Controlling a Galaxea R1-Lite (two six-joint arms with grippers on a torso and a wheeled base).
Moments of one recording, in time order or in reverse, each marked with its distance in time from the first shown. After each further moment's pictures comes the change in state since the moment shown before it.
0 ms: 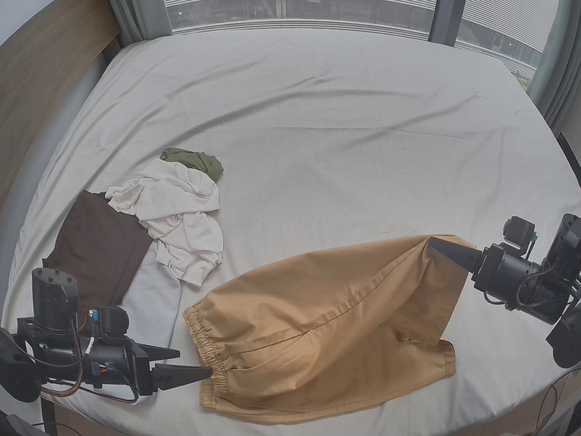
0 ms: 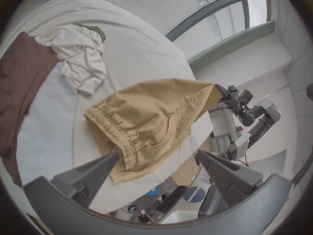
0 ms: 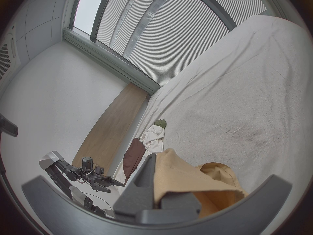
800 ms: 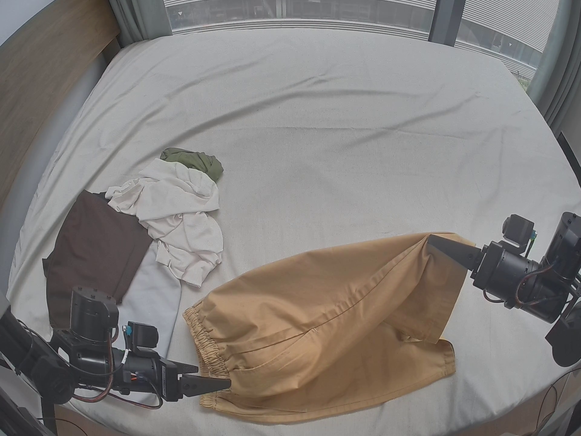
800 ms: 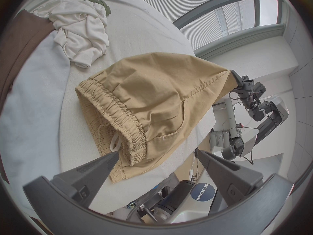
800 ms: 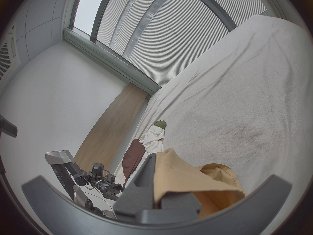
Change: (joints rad) left arm -0.023 0.264 0.048 -0.215 -0.002 -0.007; right arm 0.001 0.005 -0.007 0.000 -0.002 0.000
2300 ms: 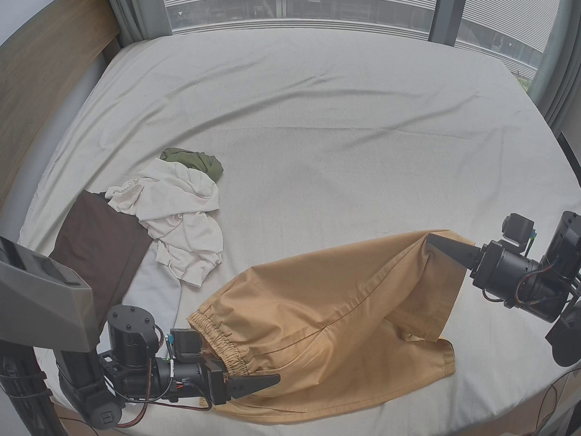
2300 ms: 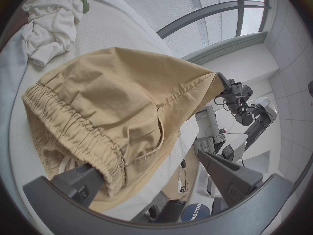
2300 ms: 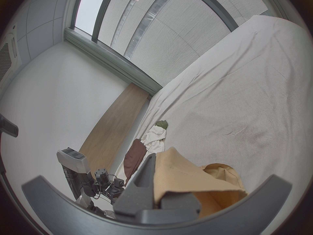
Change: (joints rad) left arm -0.193 0.387 0.101 -0.792 0.020 -0.232; right arm 0.009 -0.003 -0.006 0.000 0.002 0.001
